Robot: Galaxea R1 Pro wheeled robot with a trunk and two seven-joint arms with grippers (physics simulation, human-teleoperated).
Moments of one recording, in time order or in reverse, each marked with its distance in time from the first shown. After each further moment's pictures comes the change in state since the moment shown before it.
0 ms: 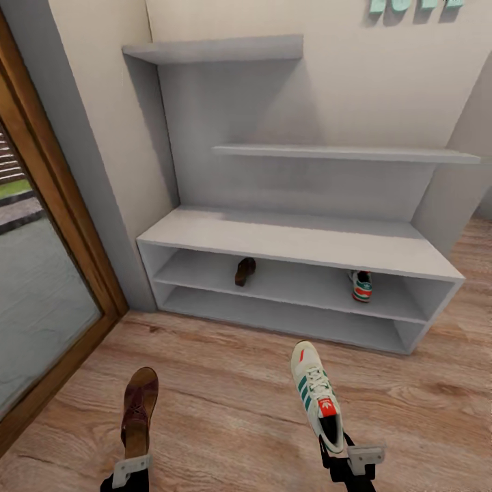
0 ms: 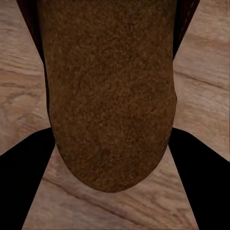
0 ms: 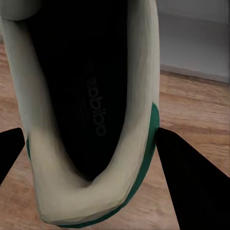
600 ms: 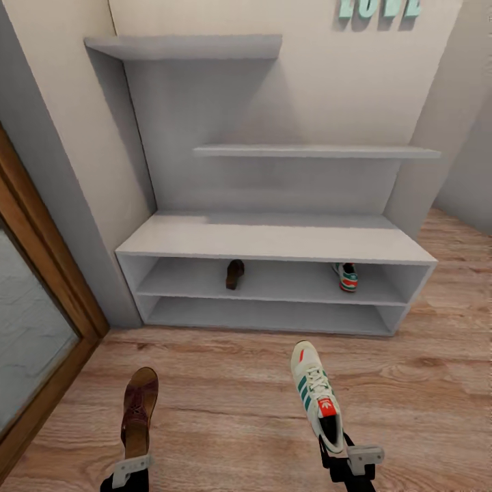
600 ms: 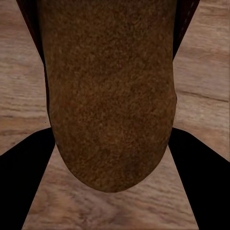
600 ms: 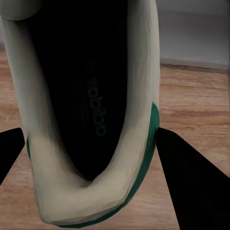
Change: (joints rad) left arm 0.000 0.000 0.000 0.000 0.000 0.000 0.000; right arm 0.000 0.001 0.001 0.000 0.000 0.000 0.000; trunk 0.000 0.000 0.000
